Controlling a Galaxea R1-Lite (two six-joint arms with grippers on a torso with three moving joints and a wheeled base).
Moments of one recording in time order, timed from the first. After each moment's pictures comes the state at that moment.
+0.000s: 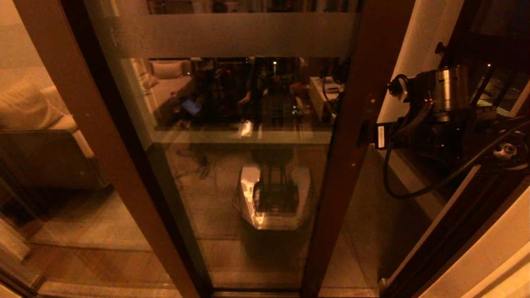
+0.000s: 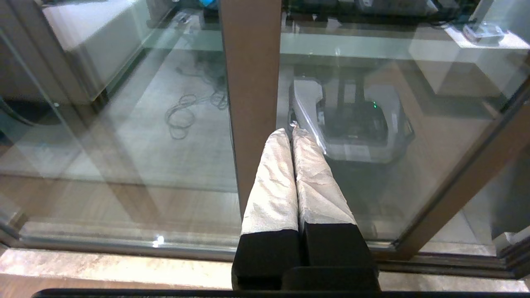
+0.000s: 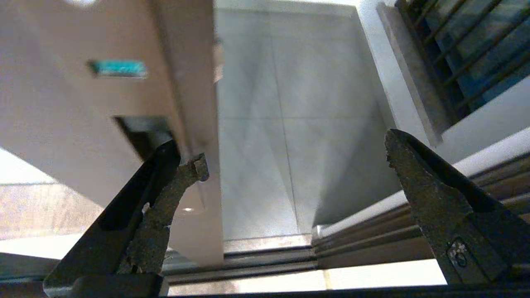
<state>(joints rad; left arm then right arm) 0.00 0.00 0.00 0.01 0.00 -0.01 0.31 1.75 -1.25 -0.16 -0.45 0.01</state>
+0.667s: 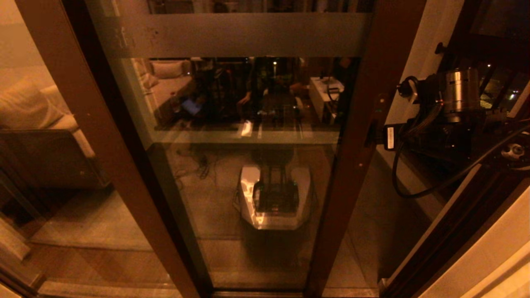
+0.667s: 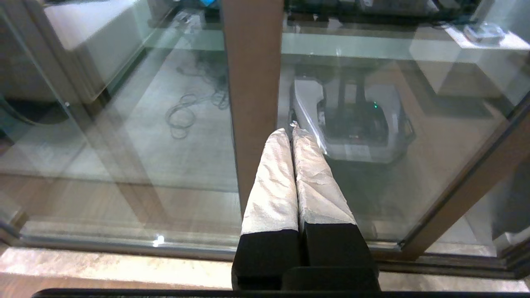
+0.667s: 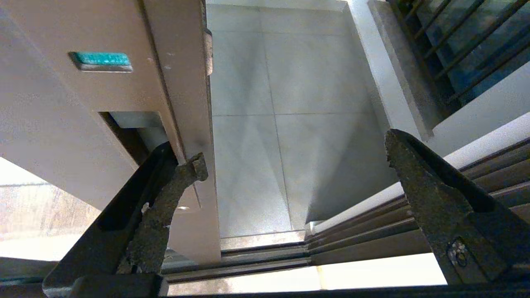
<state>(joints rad) 0.00 0.00 0.00 0.01 0.00 -0.01 0.23 1.74 -1.23 -0.18 -0.43 0.00</state>
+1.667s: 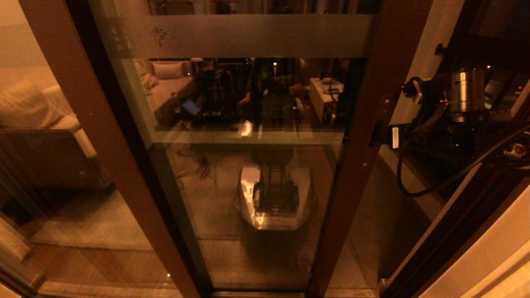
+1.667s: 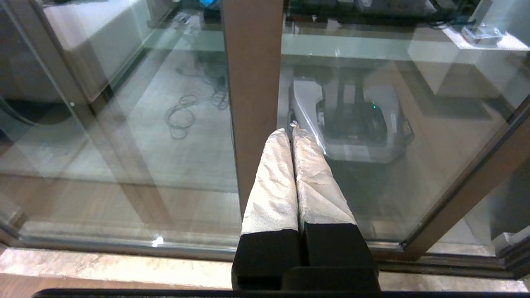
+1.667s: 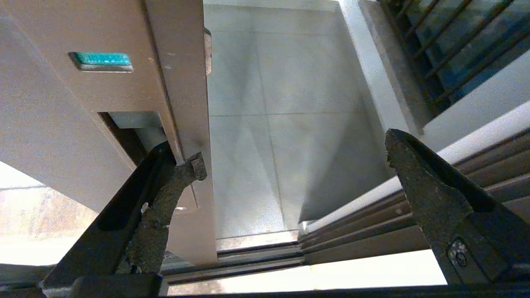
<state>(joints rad) 0.00 0.00 0.00 0.01 0.00 -0.01 0.17 1.74 -1.22 -0.19 -0.43 -0.02</state>
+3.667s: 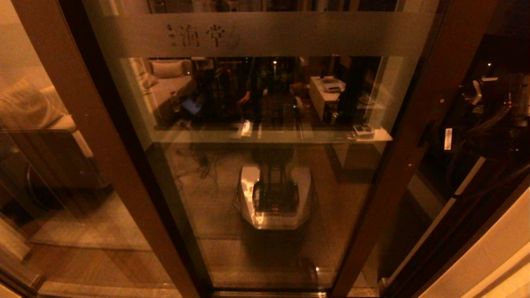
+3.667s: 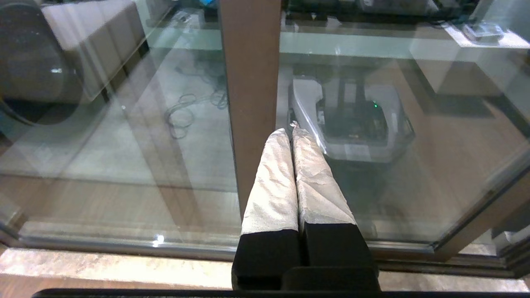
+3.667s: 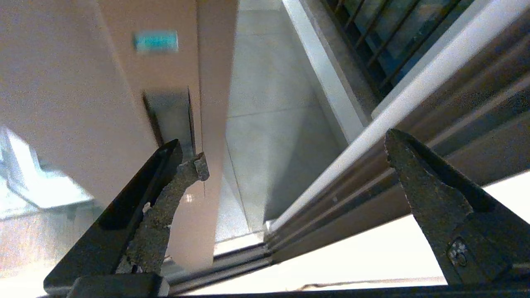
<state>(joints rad) 0.00 0.00 0.00 0.01 0.00 -0.01 -0.01 1.62 -1.07 -0.26 -0.34 -0.08</state>
